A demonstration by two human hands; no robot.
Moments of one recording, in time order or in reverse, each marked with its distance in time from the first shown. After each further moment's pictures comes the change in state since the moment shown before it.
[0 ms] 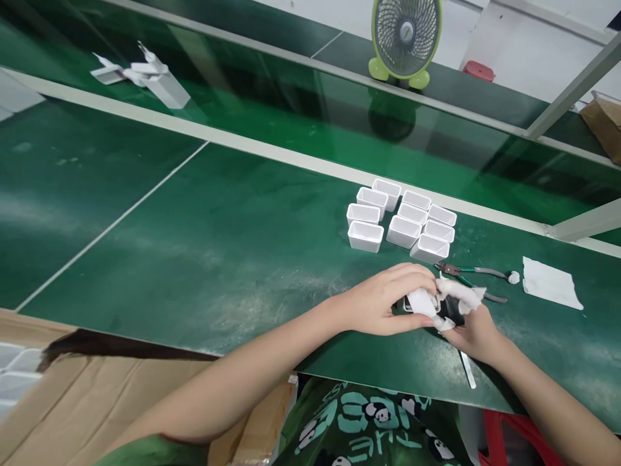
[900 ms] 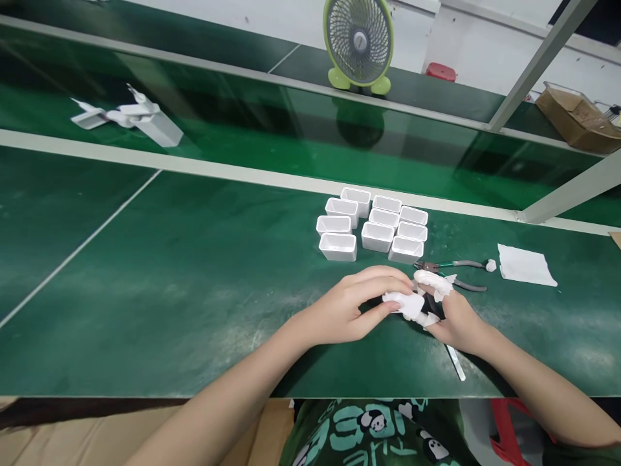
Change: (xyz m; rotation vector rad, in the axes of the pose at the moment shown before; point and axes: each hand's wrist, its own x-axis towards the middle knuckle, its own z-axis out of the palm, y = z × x) left_hand 0.004 0.014 -0.010 0.029 0.008 -0.082; right_hand -0.002 -0.001 -0.001 -0.118 -0.046 0.026
